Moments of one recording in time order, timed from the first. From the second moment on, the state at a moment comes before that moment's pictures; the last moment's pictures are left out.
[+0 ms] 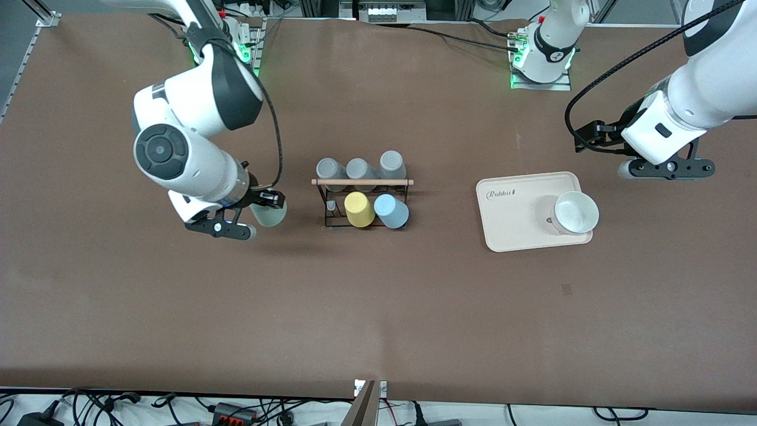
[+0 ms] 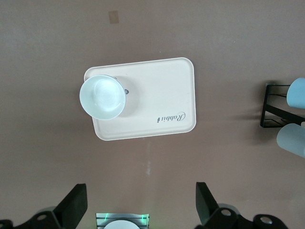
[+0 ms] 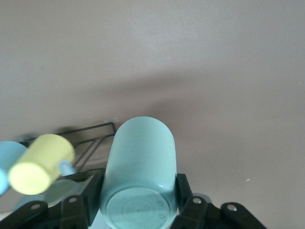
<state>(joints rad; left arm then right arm) 0.13 0.10 -0.31 -1.55 -0.03 1.46 -0.21 0.40 0.44 0.03 -1.43 0.09 1.76 0.63</state>
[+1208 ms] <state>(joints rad) -0.07 0.10 -0.10 -1.55 -0.03 1.44 -0.19 0.52 0.59 0.03 -1.35 0.17 1.87 0.93</state>
